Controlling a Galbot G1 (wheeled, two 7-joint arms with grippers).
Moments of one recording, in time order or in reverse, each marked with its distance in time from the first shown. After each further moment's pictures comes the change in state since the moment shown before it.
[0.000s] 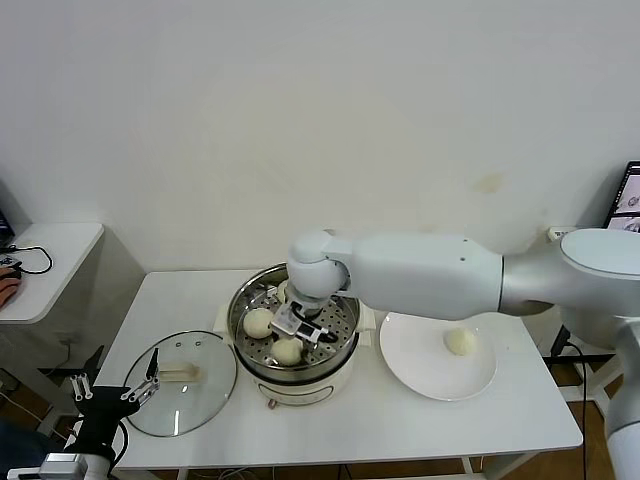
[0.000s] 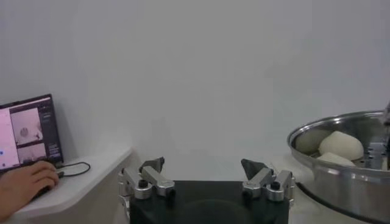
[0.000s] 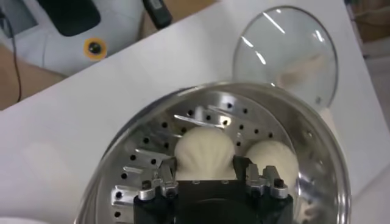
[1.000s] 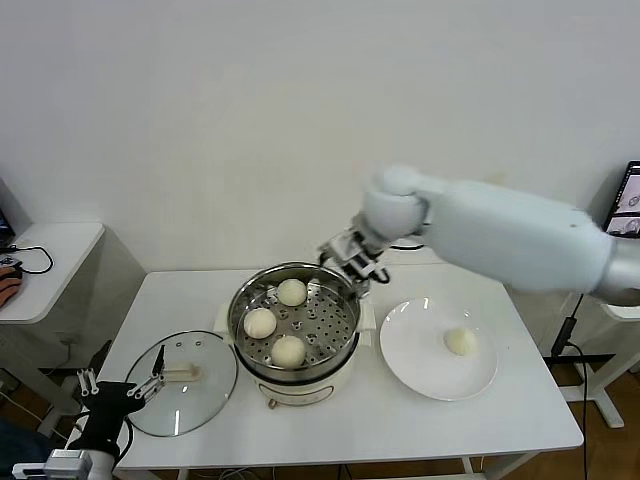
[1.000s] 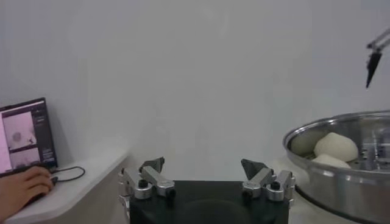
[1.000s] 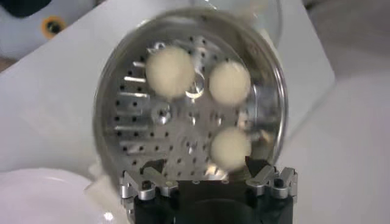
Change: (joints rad) left arm -0.006 0.024 0.019 -0.007 0.001 0.000 0.000; right arm 0.065 -0.325 0.159 0.031 0.085 -0.207 0.006
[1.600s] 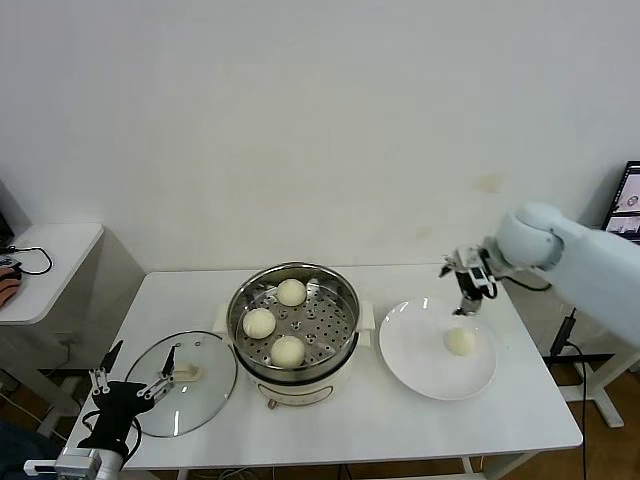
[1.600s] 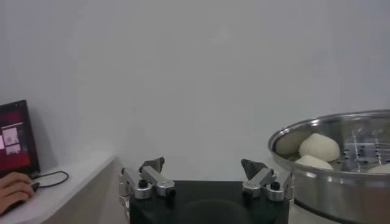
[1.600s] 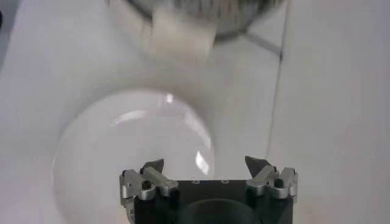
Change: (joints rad) left arm -0.005 0.019 0.034 0.008 0.004 0.005 0.000; right arm -0.285 -0.367 0.167 -0.057 -0.109 -0.046 0.043
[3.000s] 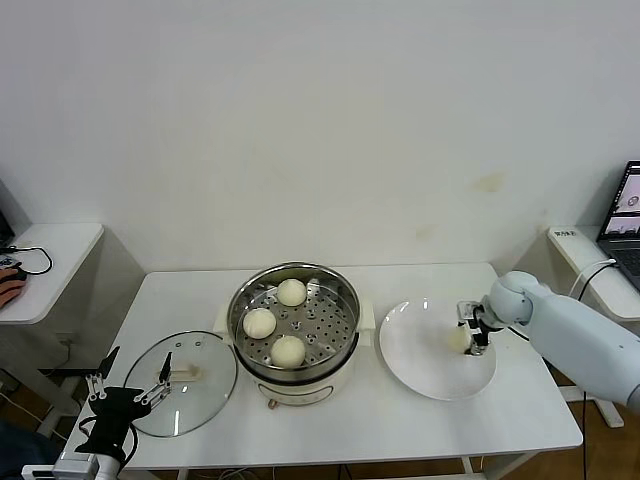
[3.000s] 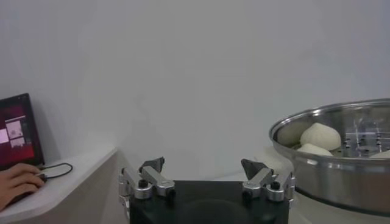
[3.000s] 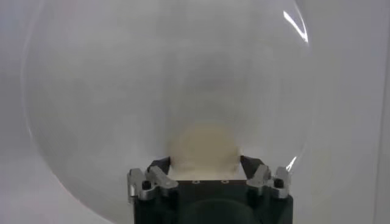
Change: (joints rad) left arm 0.018 -0.014 -0.015 0.001 0.015 0.007 0.006; right arm -0.368 0.162 0.228 -0.335 -0.224 0.061 0.073
